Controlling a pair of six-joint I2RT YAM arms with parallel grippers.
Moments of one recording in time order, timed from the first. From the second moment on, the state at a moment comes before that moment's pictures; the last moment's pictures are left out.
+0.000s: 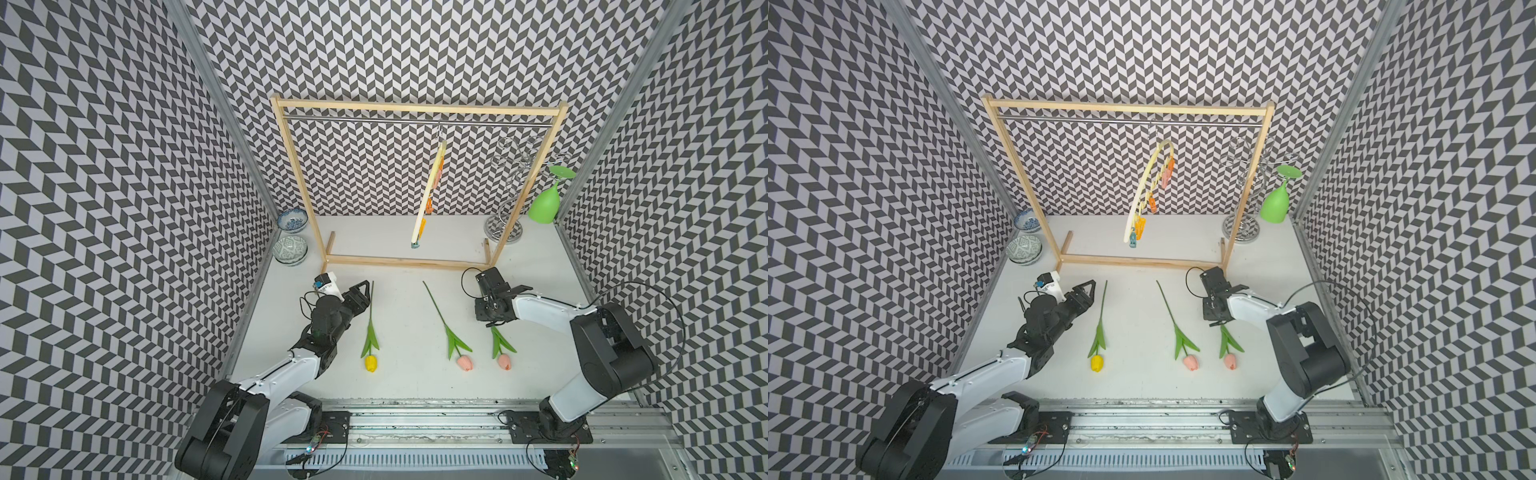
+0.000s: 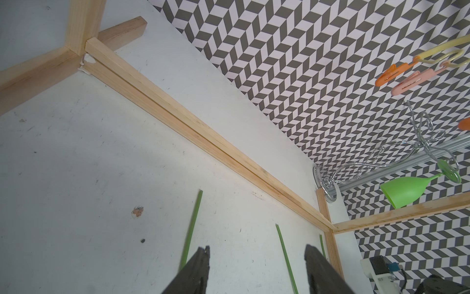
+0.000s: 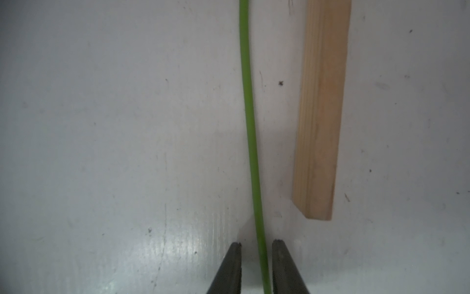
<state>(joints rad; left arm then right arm) -0.35 1.12 0.30 0.56 -0.02 -0.85 0.41 1.62 0.84 -0.43 0.19 0.37</state>
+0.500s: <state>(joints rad) -0.35 1.12 0.30 0.56 -0.02 -0.85 0.42 1.61 0.83 -0.47 0.18 0.39</state>
